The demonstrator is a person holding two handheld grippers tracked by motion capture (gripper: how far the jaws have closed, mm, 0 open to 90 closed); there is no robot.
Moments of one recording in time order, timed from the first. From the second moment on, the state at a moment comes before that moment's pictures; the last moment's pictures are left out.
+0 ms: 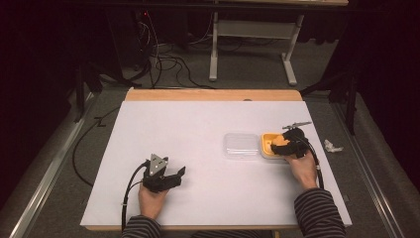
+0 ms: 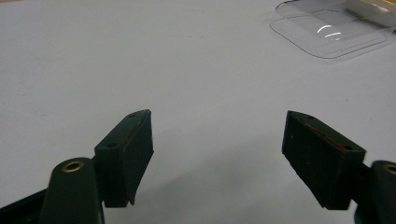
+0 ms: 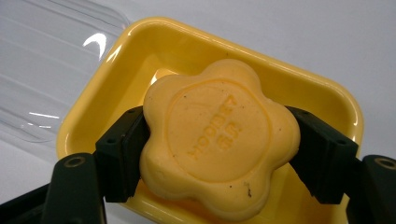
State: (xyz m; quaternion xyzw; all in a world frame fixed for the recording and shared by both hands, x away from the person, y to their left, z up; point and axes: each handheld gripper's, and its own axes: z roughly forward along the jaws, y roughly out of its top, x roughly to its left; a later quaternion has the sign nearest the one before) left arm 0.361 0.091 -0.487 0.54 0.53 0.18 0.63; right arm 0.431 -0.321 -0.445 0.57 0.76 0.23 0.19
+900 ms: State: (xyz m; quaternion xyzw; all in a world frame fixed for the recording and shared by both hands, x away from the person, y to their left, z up) left arm 0.363 0.091 -0.487 0.54 0.54 0.18 0.63; right arm 0.413 -0.327 -0.434 0.58 0.72 0.30 0.23
